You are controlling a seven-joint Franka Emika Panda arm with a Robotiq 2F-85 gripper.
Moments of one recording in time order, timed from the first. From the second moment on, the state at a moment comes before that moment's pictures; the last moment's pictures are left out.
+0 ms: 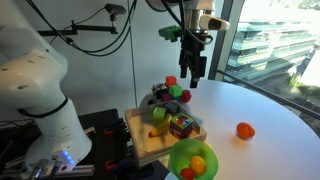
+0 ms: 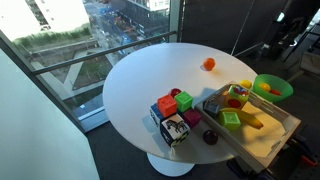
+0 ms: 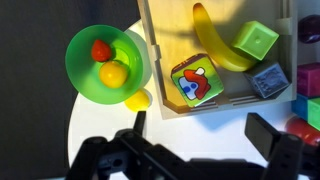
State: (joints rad) arm -0.07 -0.27 -0.12 -2.33 -0.11 2.00 0.06
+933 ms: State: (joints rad) arm -0.07 -0.48 -0.07 -2.41 -0.11 1.87 0.06
